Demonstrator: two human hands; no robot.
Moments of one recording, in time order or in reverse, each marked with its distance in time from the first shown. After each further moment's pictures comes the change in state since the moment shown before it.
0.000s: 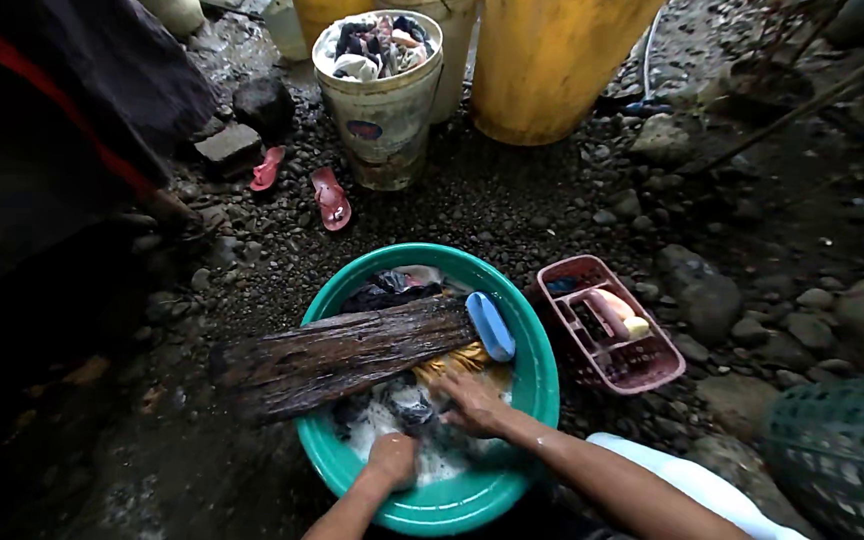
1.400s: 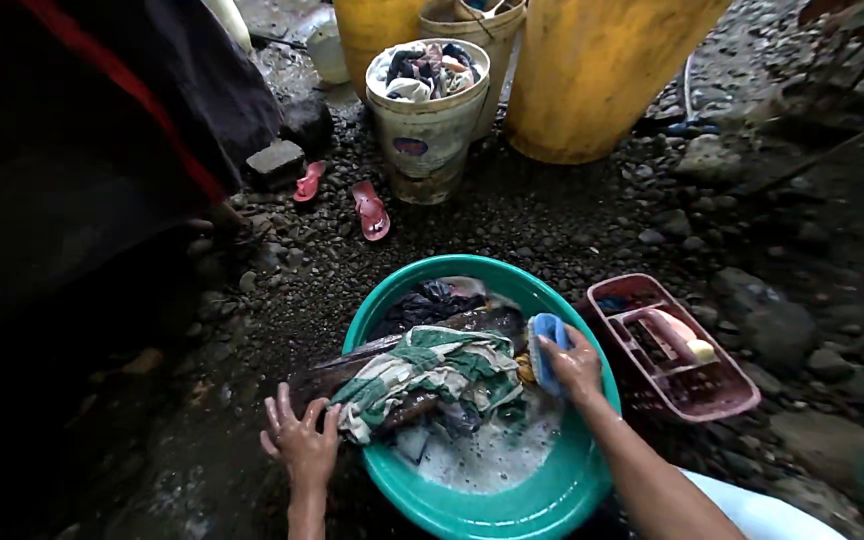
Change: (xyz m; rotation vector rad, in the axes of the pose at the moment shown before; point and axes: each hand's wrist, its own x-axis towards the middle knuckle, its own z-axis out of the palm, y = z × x) left_hand -0.087 -0.136 0.003 -0.408 1.570 -0.256; right_hand -0.005 0.010 -0.048 0.641 1.117 0.395
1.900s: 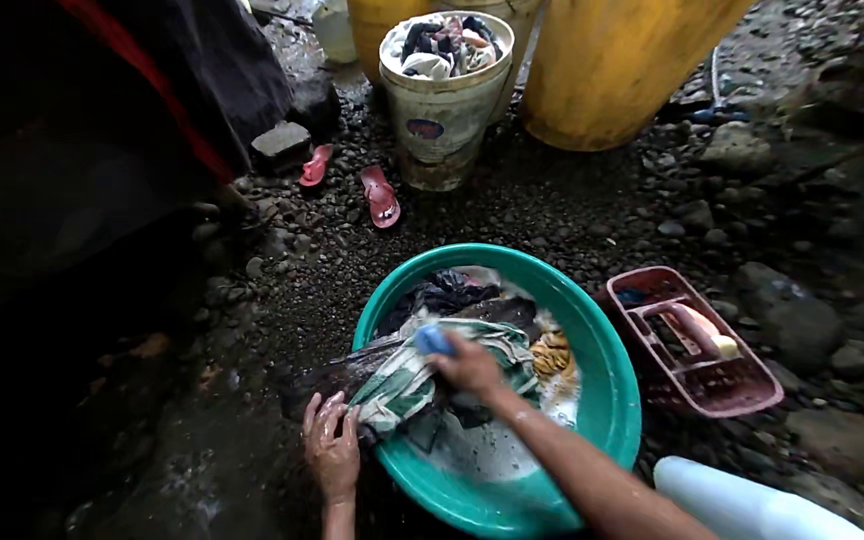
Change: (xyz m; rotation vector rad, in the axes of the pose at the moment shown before) left_hand -0.028 -0.010 0.023 -0.258 0.192 0.034; right_hand -0.076 -0.070 0.105 -0.369 -0.559 -0.338
